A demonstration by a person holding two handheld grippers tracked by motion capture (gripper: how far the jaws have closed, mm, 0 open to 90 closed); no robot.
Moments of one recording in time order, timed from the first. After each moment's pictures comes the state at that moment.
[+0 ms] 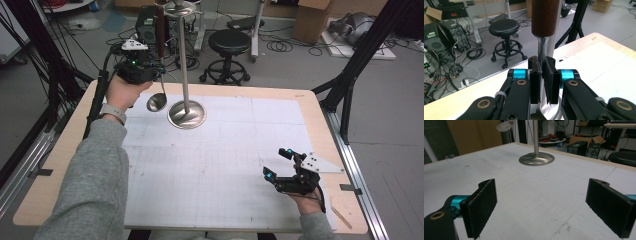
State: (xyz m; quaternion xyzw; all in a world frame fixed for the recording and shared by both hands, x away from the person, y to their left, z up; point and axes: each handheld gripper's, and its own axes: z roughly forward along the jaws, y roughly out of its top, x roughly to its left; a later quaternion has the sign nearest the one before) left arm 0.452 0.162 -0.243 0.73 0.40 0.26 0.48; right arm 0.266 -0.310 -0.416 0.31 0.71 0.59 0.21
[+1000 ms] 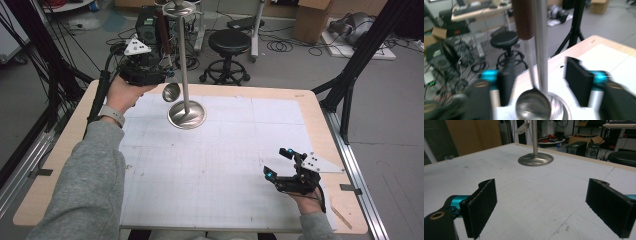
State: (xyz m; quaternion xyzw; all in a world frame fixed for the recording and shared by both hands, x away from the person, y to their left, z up) left arm 0.441 0.156 -0.242 0.74 0.34 0.30 0.50; right arm 0.267 -0.311 -0.416 0.32 0.71 0.59 0.21
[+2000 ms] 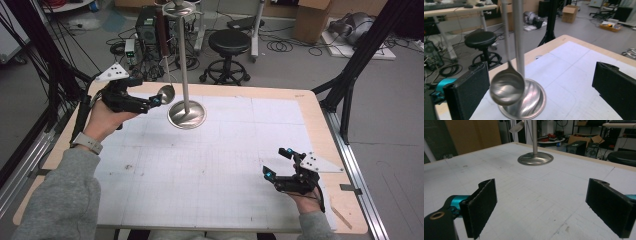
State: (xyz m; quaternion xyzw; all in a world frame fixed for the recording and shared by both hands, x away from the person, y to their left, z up) left arm 0.393 0.197 -0.281 0.74 0.30 0.22 0.57; right arm 0.268 -0.309 -0.416 0.31 0.71 0.59 0.21
